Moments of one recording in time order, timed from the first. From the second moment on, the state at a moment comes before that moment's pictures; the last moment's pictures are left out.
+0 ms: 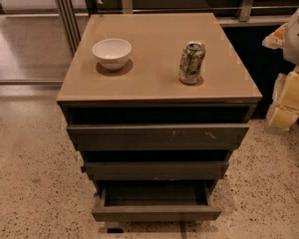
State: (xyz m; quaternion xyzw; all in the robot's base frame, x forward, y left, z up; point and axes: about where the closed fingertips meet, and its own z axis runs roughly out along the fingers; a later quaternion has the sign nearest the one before) arm 0.438 -0.217 0.976 -0.60 0.78 -0.03 0.16
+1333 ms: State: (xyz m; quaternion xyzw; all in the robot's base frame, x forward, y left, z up) arm 0.438 -0.217 0.863 -0.58 0.79 0.02 0.19
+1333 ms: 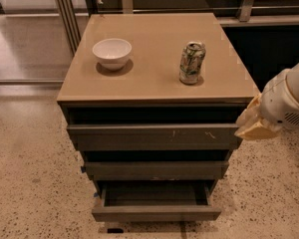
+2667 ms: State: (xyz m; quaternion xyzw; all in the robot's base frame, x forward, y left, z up) arm 0.420 -0.222 0.727 -0.57 0.79 0.09 0.18
